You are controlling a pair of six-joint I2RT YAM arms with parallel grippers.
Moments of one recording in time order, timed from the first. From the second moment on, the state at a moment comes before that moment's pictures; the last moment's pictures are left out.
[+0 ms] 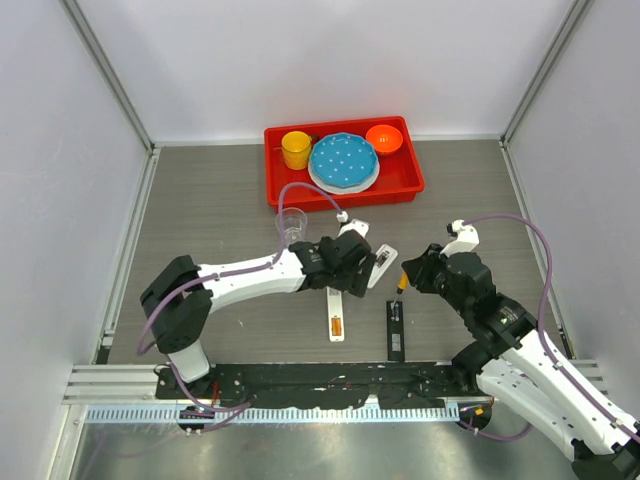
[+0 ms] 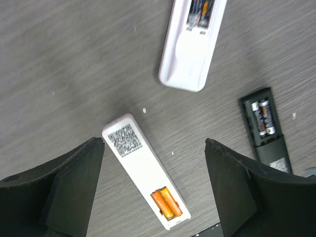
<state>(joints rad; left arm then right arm) -1.04 1.71 1.25 -0.47 -0.25 -0.53 0.59 0.56 0.57 -0.45 0.21 0.60</state>
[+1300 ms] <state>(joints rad) -0.74 1.65 1.00 -0.55 -0.33 -0.54 0.59 0.63 0.57 -0.43 0.20 0.58</state>
